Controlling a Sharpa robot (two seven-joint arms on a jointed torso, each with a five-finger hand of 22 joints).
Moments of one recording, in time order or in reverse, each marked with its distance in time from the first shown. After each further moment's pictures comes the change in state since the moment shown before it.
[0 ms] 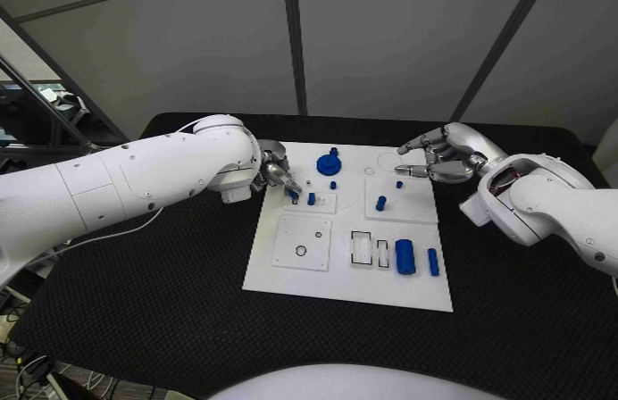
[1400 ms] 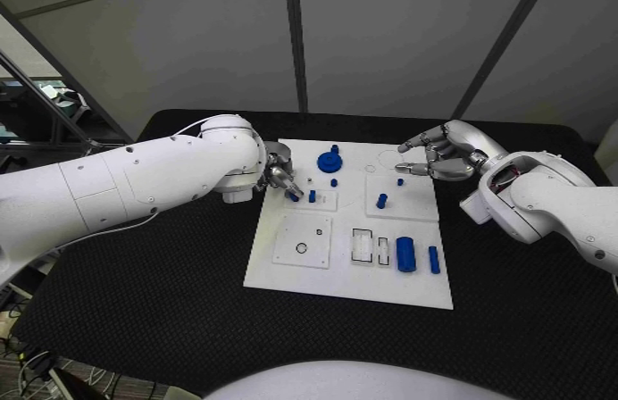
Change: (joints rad) left arm -0.008 0.000 0.002 0.041 -0.083 0.041 -0.022; left_hand -0.030 -0.022 0.033 -0.028 -0.005 0.012 -0.012 0.018 0.058 0.005 -0.005 0.004 0.000 0.000 -0.007 0.008 0.000 0.000 0.006 -0.003 0.004 0.009; right arm 0.000 0.004 0.000 -0.004 -0.003 0.007 0.000; right_hand 0.000 0.000 0.000 0.000 0.000 0.000 0.000 0.000 0.001 0.000 0.000 0.000 0.000 0.000 0.000 0.000 0.000 0.000 0.000 0.000 0.000 0.000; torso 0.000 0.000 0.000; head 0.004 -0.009
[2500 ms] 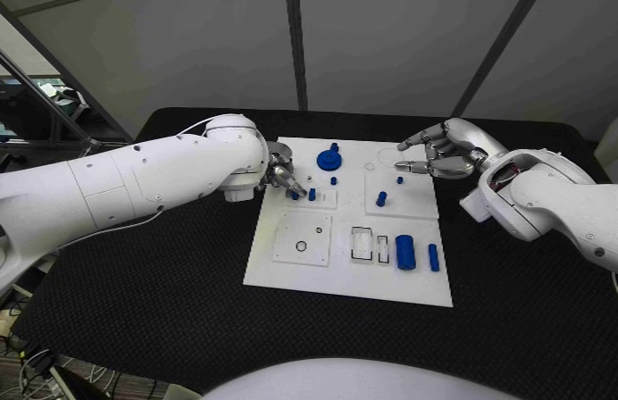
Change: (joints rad) left arm -0.001 0.026 -0.011 -0.032 -0.006 0.013 -0.012; left_hand -0.113 -0.066 -0.030 0.058 0.007 0.034 -0.027 0.022 0.147 0.003 -0.008 0.010 0.000 -0.004 -0.011 0.012 0.000 -0.001 0.017 -0.010 0.017 0.028; right arm 0.000 0.000 0.000 0.000 0.000 0.002 0.000; right_hand 0.000 0.000 0.000 0.000 0.000 0.000 0.000 0.000 0.000 0.000 0.000 0.000 0.000 0.000 0.000 0.000 0.000 0.000 0.000 0.000 0.000 0.000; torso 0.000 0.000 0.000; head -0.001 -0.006
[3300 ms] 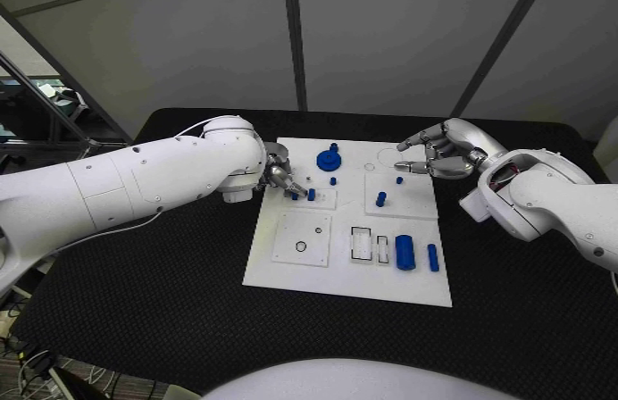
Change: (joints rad) left arm -0.004 -0.002 -0.002 -0.012 0.001 -0.025 -0.004; left_hand -0.028 -0.073 -0.056 0.156 -0.001 0.009 -0.002 -0.008 0.017 0.004 -0.004 -0.012 0.000 0.000 0.000 -0.007 0.000 0.007 0.010 -0.003 -0.002 0.000; right arm 0.000 0.000 0.000 -0.001 0.000 0.000 0.000; right_hand 0.000 0.000 0.000 0.000 0.000 0.000 0.000 0.000 0.001 0.000 0.000 0.000 0.000 0.000 0.000 0.000 -0.001 0.000 0.000 0.000 0.000 0.000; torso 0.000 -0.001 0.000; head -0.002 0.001
